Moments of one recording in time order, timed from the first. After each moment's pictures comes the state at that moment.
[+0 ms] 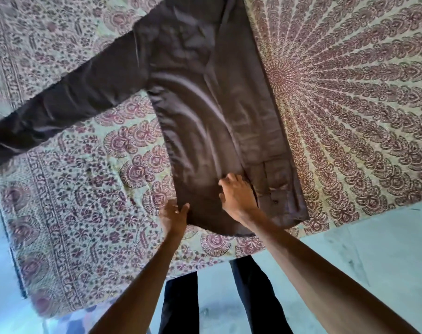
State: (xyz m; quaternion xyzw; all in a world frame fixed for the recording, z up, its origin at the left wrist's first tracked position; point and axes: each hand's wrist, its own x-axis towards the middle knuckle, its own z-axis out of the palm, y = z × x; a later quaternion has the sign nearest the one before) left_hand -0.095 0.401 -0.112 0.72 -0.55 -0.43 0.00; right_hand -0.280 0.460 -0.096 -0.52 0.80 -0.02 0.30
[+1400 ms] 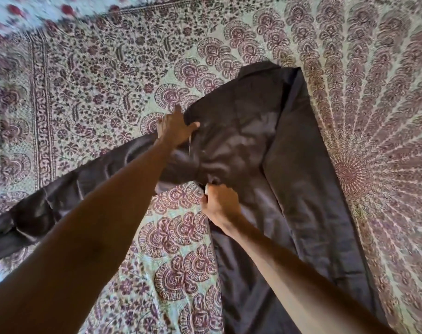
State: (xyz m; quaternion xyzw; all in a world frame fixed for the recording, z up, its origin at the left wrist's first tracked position) left_hand -0.248 -0.095 -0.115 0.55 -0.79 -0.27 -0.05; right_hand -0.271 0.132 -0.113 -0.50 0.81 -0.09 0.27
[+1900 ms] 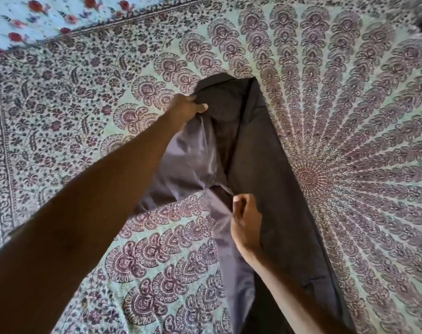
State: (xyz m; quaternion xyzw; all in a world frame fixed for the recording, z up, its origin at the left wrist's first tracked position) left_hand -0.407 -0.101 -0.092 0.55 -0.66 -0.50 0.03; right_hand -0.367 0.213 -0.108 -0.13 0.86 -0.41 0.28
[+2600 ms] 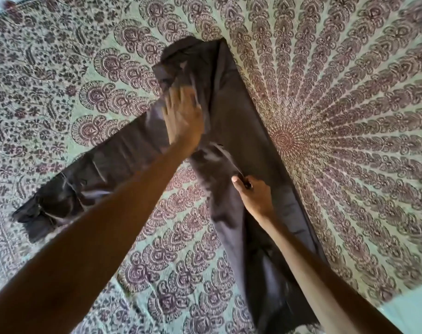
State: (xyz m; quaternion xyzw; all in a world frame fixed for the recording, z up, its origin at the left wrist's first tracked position) left_hand -0.401 0.052 -0.092 0.45 -0.86 -0.18 0.15; right_hand -0.421 0.286 -0.126 -0.16 0.88 -0.28 0.34
